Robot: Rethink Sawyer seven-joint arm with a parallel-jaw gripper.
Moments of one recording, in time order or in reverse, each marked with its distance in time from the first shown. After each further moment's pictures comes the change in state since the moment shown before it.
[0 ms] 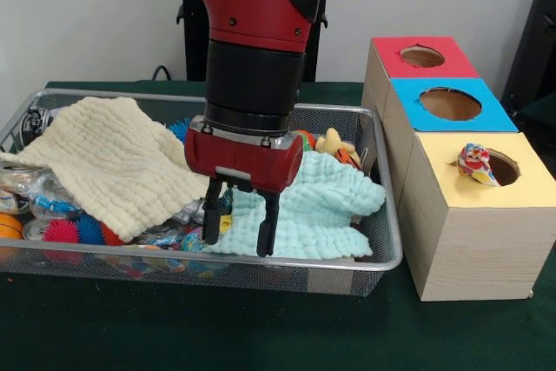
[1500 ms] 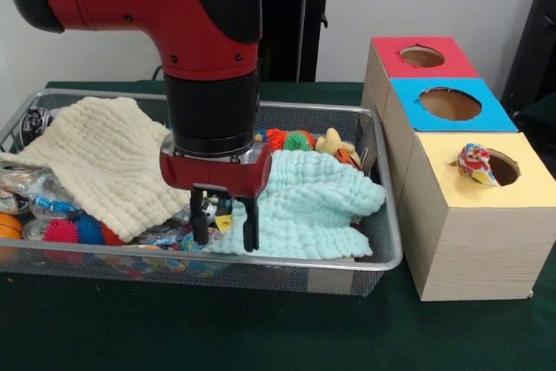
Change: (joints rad) arm -0.215 0.046 0.251 0.022 -0.042 0.214 -0.199
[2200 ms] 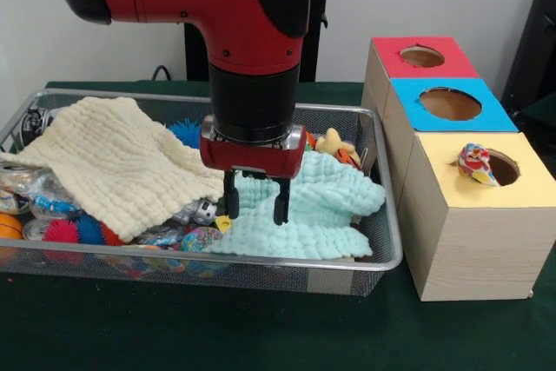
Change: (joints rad) arm 0.062 -0.025 -0.007 0.005 -0.035 0.156 -0.002
